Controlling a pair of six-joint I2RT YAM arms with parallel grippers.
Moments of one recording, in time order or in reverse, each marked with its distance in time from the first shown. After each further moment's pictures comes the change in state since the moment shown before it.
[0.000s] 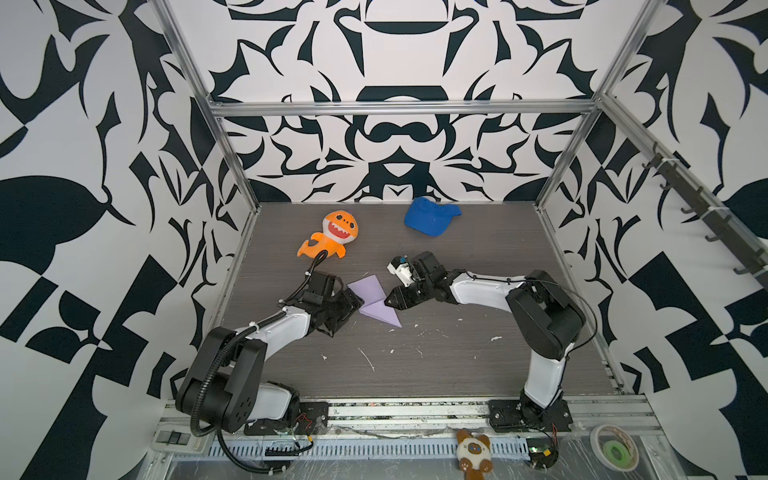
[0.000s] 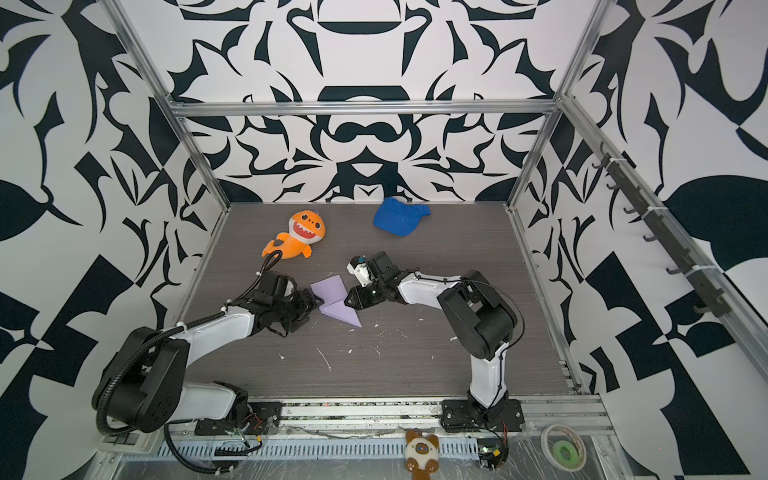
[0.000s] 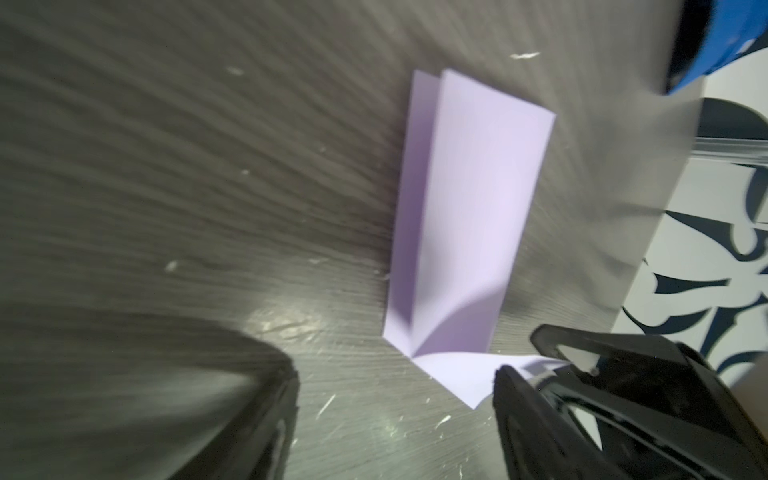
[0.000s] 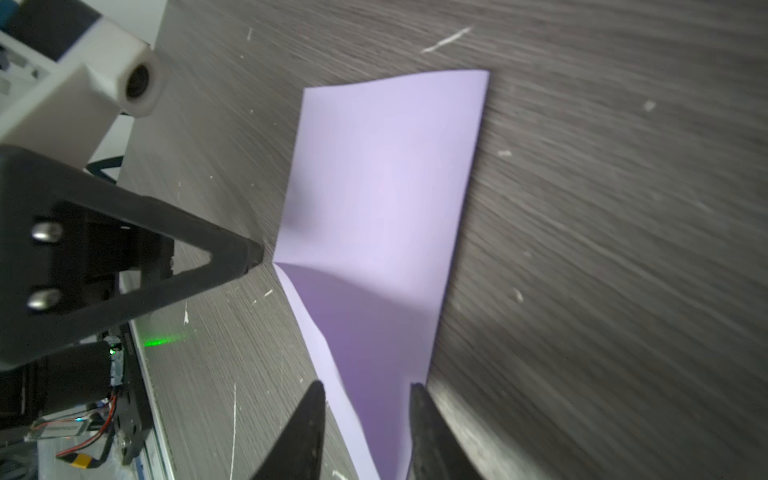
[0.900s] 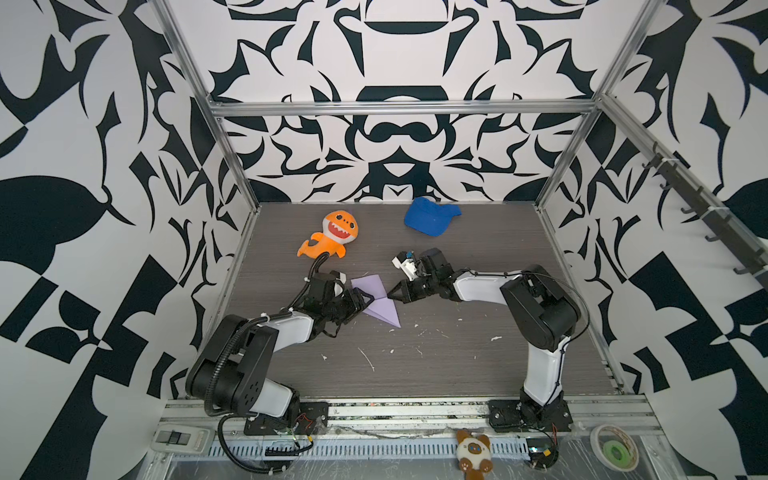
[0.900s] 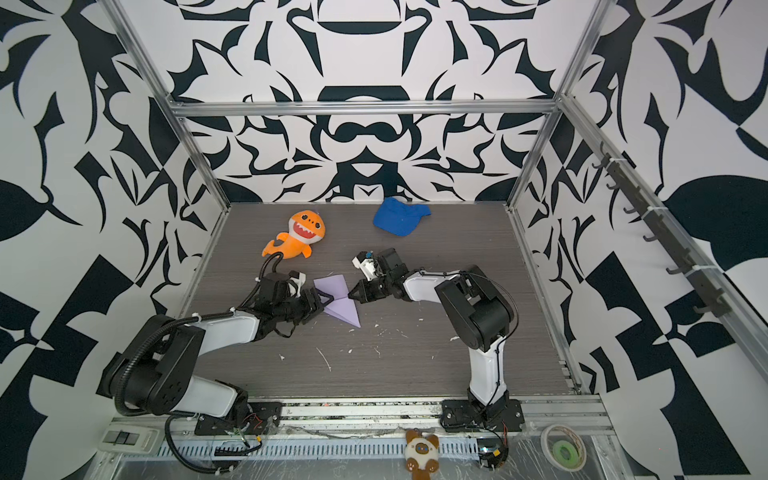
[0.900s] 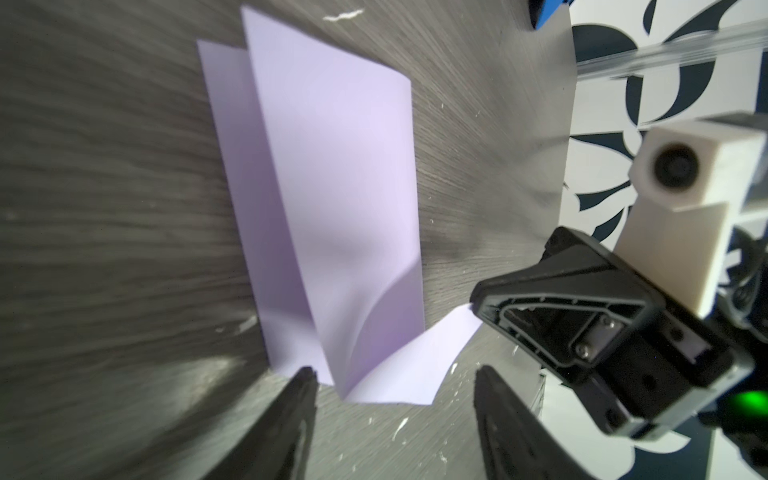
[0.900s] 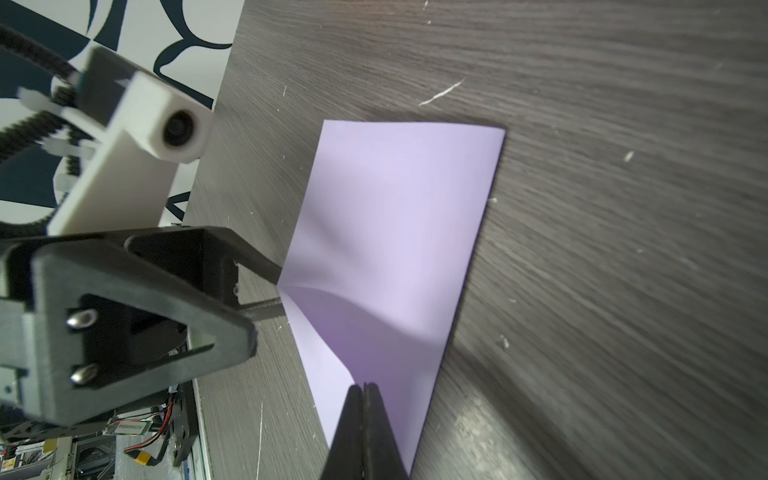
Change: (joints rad) left arm 0.001 0.113 -0.071 0.369 0.183 0.124; right arm -0.068 0.042 -0.032 0.165 -0.145 0.074
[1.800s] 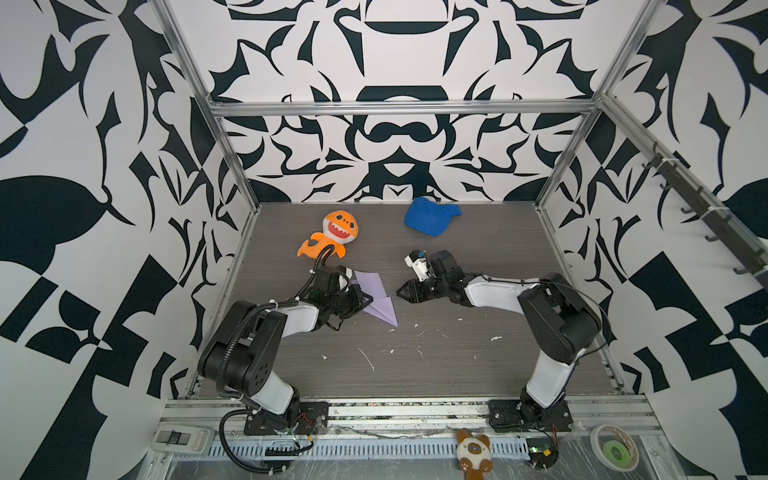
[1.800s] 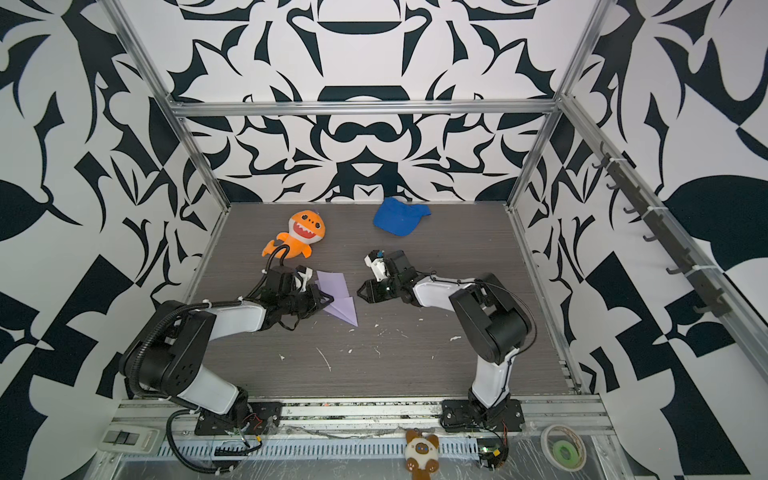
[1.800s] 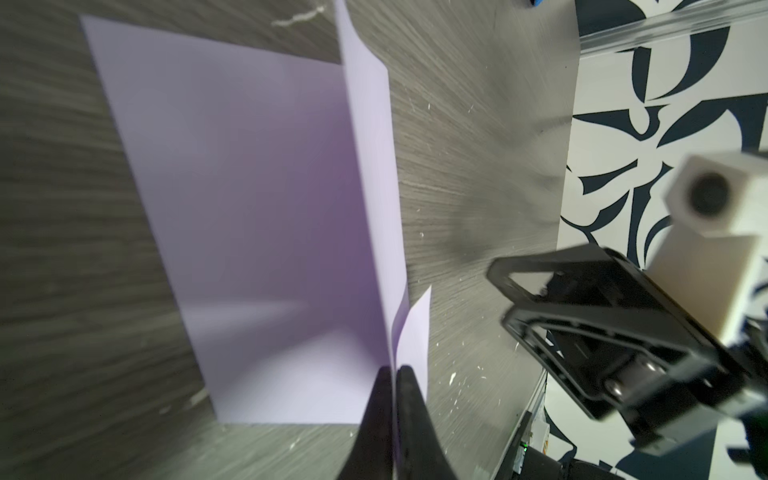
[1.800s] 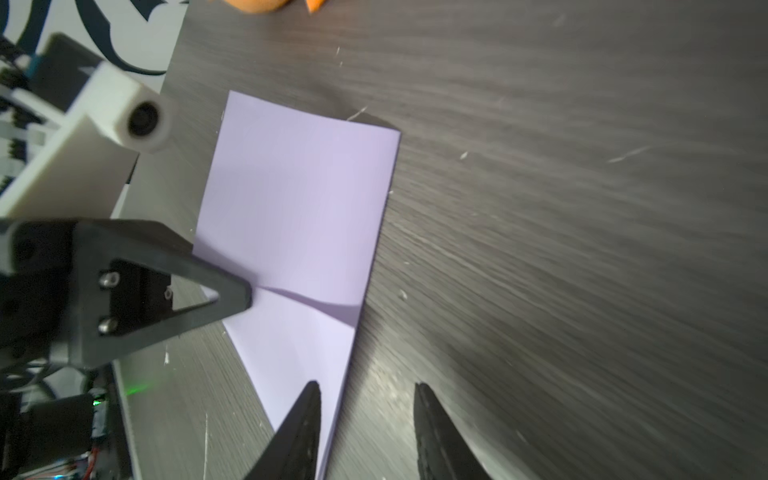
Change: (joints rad) left arm 0.000 0.084 0.107 -0.051 0.027 0.043; right arm -0.013 -0.178 -0.130 -0.019 0.253 -0.051
